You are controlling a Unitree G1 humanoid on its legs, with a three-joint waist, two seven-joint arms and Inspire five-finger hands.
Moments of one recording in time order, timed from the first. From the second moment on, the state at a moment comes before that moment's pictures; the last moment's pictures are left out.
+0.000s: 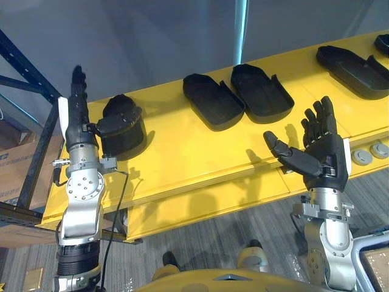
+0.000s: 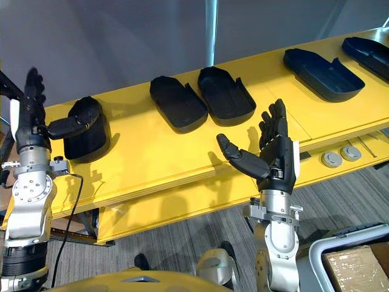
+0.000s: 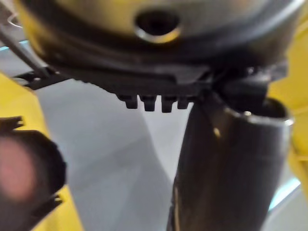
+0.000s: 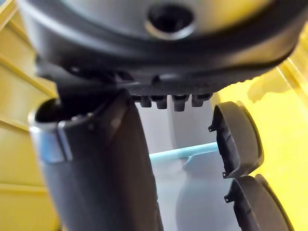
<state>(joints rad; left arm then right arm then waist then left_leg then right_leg) -0.01 0.30 0.20 -0.44 0.00 0.06 0.19 0.31 -0.11 -0.13 -0.45 0.23 -0.18 -0.03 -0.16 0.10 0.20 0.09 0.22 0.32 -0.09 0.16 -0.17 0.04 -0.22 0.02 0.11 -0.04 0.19</state>
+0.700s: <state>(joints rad) 0.14 0.15 -0.07 -0.42 -0.26 -0.05 0.18 0.42 -0.10 -0.12 -0.45 0.21 -0.20 -0.03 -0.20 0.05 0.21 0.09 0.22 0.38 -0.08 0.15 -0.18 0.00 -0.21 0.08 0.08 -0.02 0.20</state>
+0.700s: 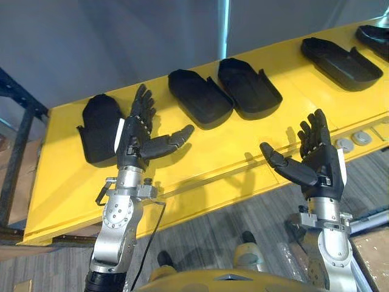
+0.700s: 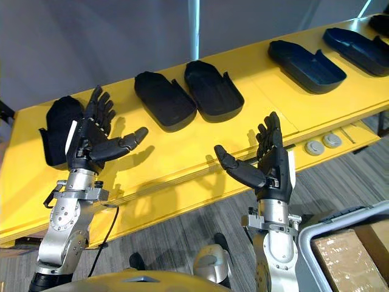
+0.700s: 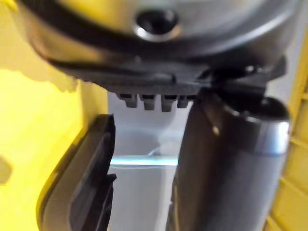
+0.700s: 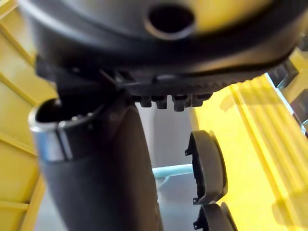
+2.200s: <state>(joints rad) 0.05 0.12 -0.10 -0.35 -0.11 -0.09 0.40 0.30 -0.16 -0.02 -0.44 0.20 -0.30 -0.08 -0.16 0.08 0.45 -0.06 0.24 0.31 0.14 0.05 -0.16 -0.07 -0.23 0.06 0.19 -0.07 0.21</state>
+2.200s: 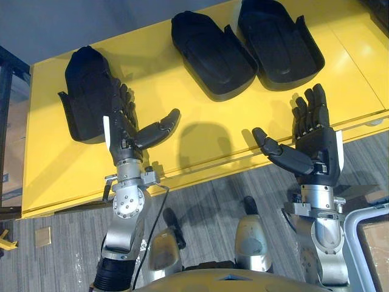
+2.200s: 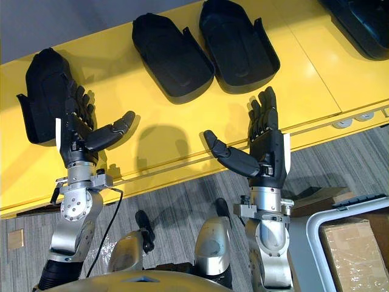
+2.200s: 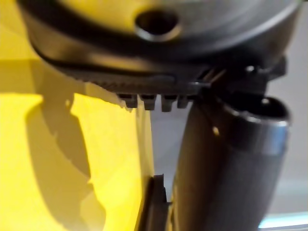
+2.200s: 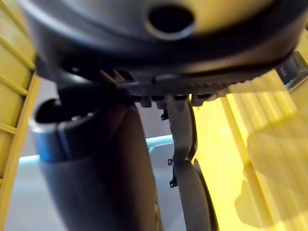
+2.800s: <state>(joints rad) 0.09 0.09 -0.09 -0.35 -0.10 -0.09 0.41 0.33 -0.14 -0.02 -0.44 0.20 -0.30 -0.06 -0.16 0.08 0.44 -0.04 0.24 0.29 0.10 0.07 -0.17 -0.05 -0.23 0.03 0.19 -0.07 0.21</state>
